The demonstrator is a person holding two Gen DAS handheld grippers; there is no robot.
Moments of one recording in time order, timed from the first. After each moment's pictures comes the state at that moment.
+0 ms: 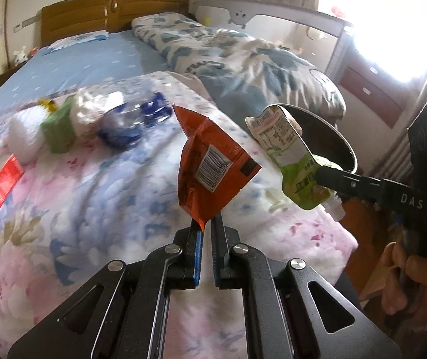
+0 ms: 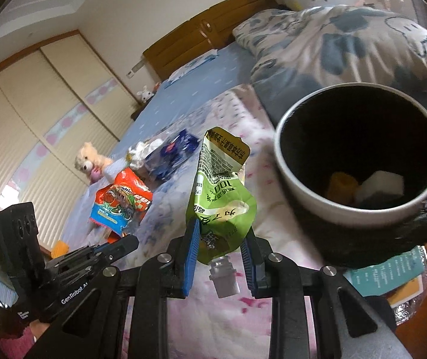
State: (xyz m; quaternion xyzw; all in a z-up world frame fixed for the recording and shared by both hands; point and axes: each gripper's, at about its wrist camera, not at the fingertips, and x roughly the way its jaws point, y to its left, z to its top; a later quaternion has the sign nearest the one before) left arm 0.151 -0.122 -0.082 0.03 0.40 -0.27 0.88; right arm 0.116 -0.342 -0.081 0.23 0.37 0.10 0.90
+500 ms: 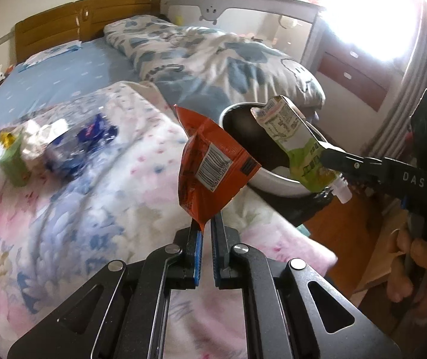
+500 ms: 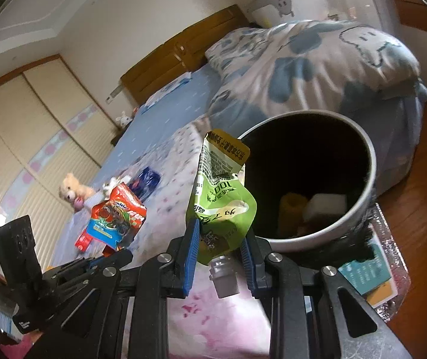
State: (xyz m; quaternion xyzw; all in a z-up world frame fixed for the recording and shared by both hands) left arm 0.152 -0.184 -0.073 0.06 0.40 -0.31 0.86; right arm 0.097 -0.405 -0.065 0.25 0.33 0.04 0.91
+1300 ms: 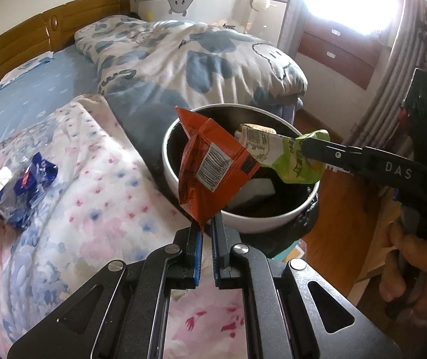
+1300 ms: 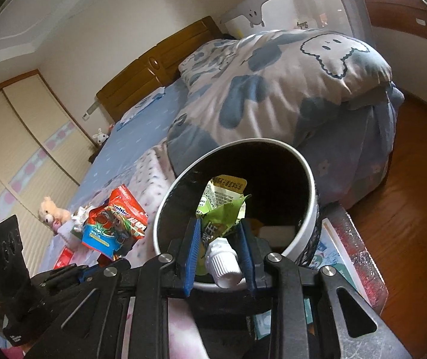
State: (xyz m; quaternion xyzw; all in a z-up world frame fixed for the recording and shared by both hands) left arm 0.171 -0.267 -0.071 0.11 0.40 -0.35 0.84; right arm 0.106 -0.463 -0.067 0.26 0.32 -0.02 0.91
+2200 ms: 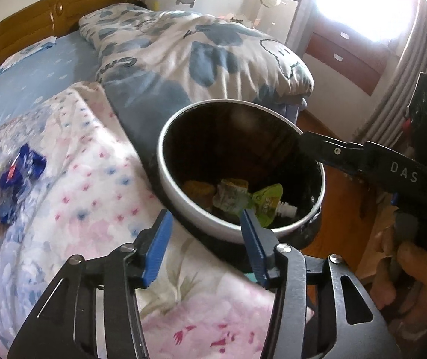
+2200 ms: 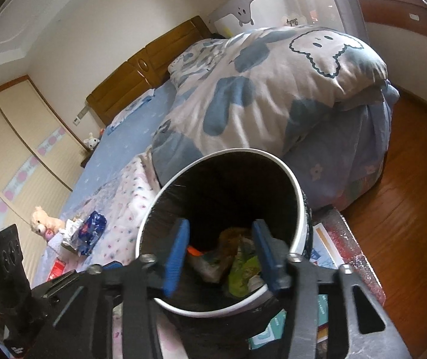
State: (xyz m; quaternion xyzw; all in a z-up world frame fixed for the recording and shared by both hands) left arm 0.183 -0.271 -0.079 0.08 0.43 -0.33 0.84; right arm 0.124 -0.480 -0.071 0.26 0.33 -0.04 0.91
